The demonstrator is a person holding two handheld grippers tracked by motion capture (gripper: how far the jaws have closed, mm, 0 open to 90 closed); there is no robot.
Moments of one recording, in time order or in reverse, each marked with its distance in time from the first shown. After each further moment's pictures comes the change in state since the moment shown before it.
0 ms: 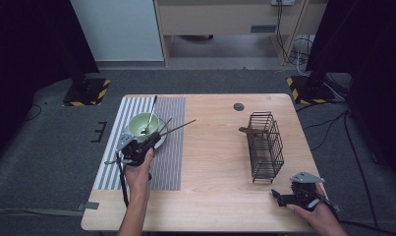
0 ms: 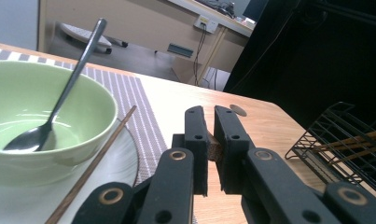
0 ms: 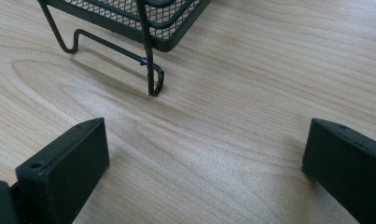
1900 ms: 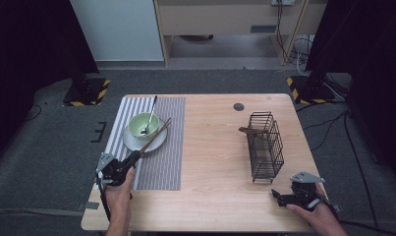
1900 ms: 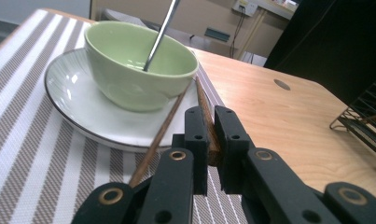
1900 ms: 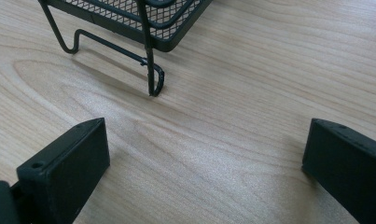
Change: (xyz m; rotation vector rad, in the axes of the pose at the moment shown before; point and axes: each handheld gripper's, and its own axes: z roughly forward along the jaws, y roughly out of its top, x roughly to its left) left arm 0.031 -0.026 -0.063 0.061 0.141 0.018; right arm 0.000 0.000 0.000 0.000 0.002 0.000
